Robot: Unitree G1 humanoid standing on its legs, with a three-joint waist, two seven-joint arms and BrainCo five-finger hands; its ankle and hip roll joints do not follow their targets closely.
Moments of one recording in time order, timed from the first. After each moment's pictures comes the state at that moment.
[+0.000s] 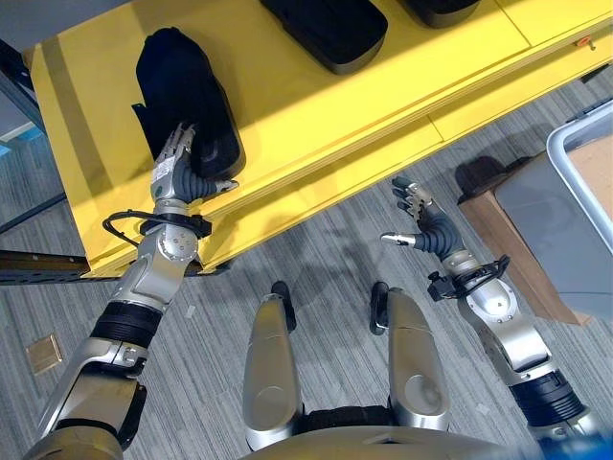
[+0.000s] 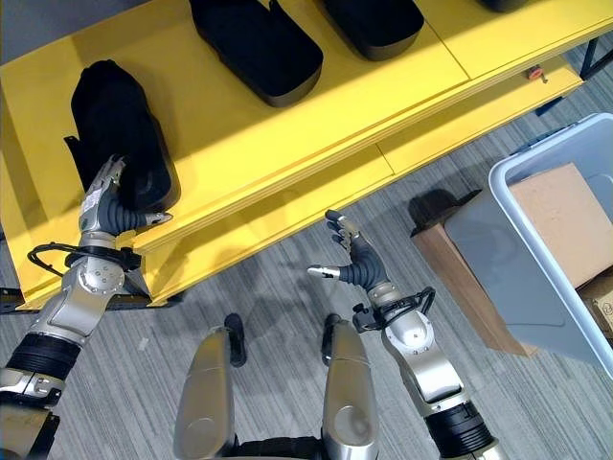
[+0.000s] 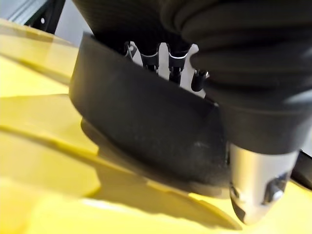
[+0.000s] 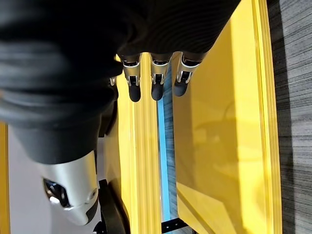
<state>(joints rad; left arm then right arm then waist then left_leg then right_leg) -0.45 0.69 -0.17 0.36 0.29 0.01 0.40 -0.11 -0.41 0.25 -0.16 0.26 -0.02 0.03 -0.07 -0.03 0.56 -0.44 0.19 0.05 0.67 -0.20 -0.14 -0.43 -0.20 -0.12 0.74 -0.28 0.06</state>
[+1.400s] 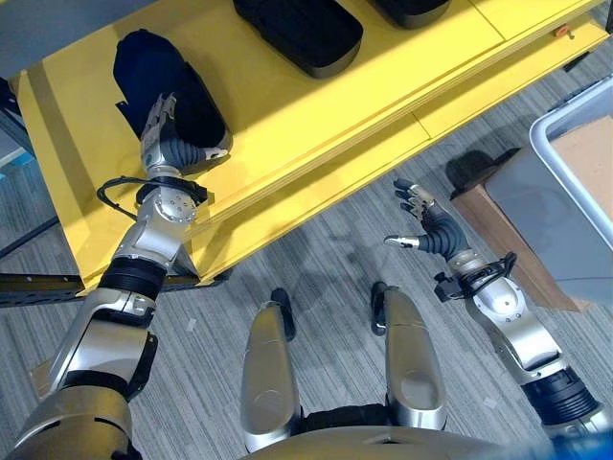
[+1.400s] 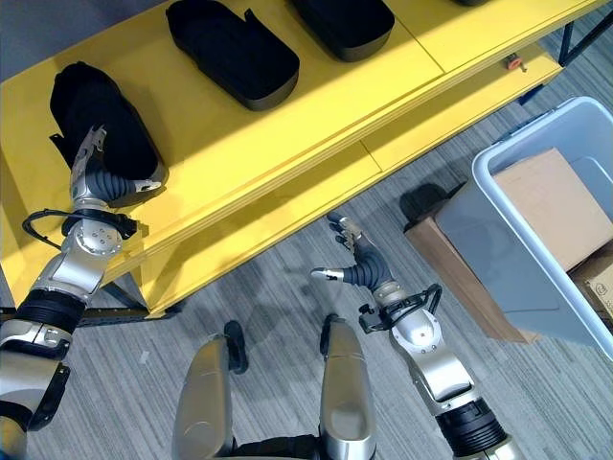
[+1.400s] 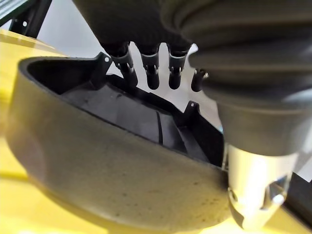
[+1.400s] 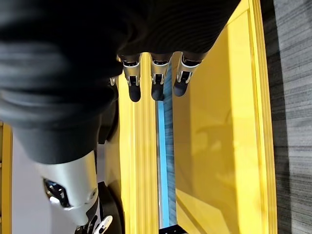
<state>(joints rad) -0.69 0.70 -0.24 0.61 0.17 0.01 0.44 -0.12 -0.49 0.28 -0.16 0.29 -0.03 0.03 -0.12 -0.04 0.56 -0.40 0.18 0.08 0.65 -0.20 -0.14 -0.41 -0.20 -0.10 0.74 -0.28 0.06</state>
